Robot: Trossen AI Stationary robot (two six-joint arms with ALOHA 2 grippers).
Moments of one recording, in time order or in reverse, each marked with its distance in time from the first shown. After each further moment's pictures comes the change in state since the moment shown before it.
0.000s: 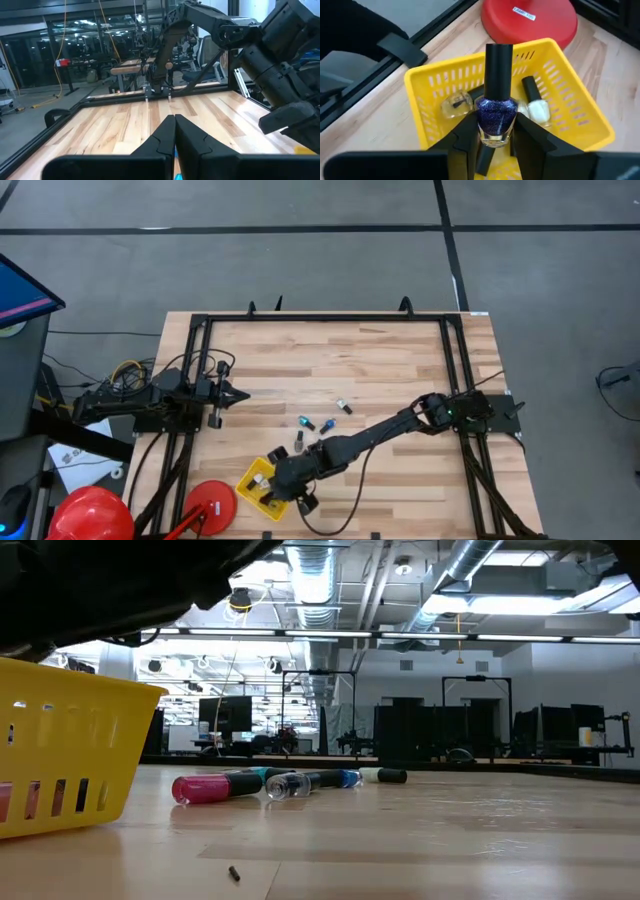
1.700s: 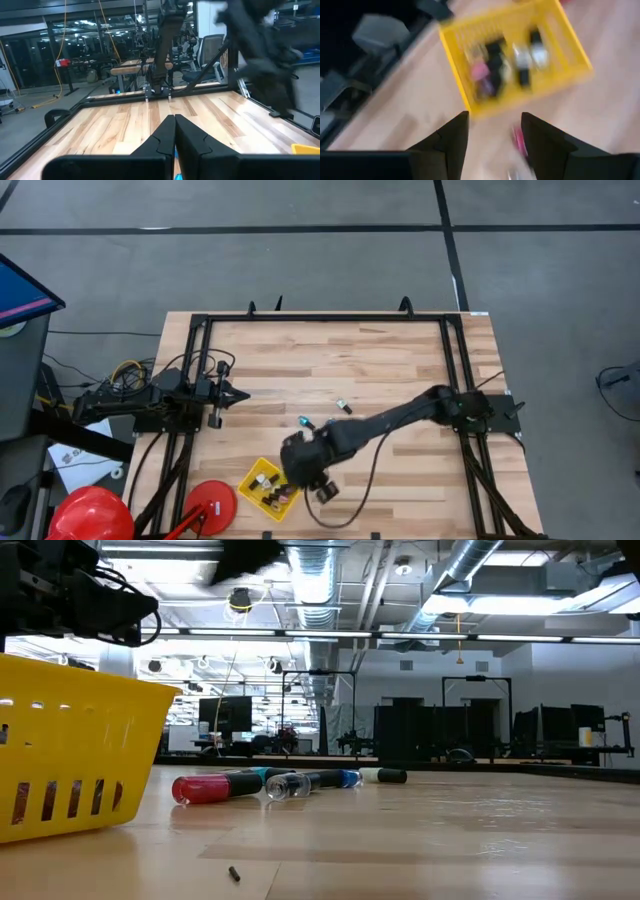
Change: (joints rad) left arm 0.000 0.000 0.000 0.002 0.000 0.000; right arm -0.033 -0.113 0.167 -0.576 -0.032 0.031
